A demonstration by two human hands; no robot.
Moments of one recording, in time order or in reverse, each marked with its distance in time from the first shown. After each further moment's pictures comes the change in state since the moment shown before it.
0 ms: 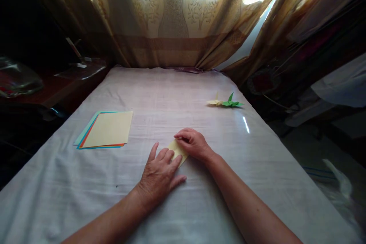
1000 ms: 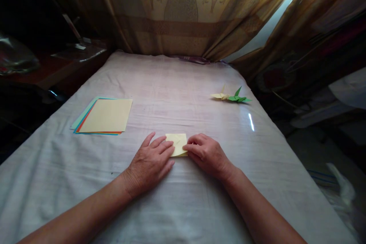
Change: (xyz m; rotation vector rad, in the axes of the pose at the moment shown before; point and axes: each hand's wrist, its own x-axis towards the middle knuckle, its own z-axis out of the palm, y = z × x) left_hand -0.004 -0.015 -0.008 -0.057 -0.022 0.048; right_hand -0.053 -0.008 -0.033 -0.404 -0.126 -0.298
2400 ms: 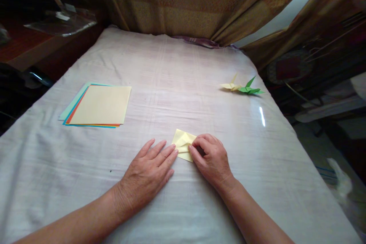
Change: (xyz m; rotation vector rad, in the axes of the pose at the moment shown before) left_hand -0.032 0.004 0.012 -0.008 0.018 0.020; right_hand -0.006 -0.032 0.025 0.126 0.174 0.443
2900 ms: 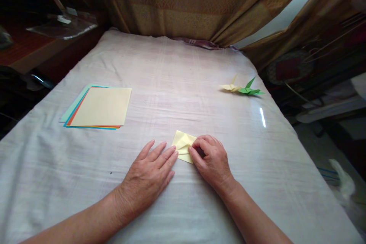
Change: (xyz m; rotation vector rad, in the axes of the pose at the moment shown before) left_hand 0.003 0.003 -0.002 0.046 0.015 -0.006; right_hand 0.000 -0.001 0.000 -0.002 -0.003 0.007
